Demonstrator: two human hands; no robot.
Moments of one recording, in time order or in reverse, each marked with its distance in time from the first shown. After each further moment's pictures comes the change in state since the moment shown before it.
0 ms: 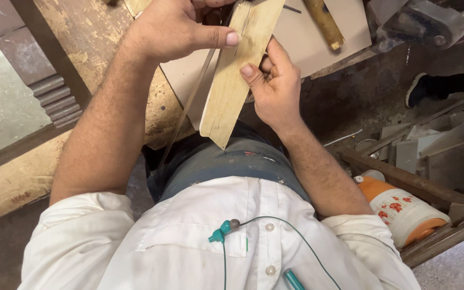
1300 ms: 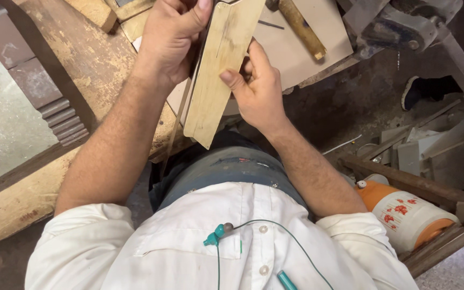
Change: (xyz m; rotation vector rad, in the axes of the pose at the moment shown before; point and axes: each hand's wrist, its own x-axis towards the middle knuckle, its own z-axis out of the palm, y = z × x) left_hand 0.011 0.012 0.022 -0.740 0.296 0.067; right_hand 0.015 -0.020 0.009 -0.085 0.019 -0.043
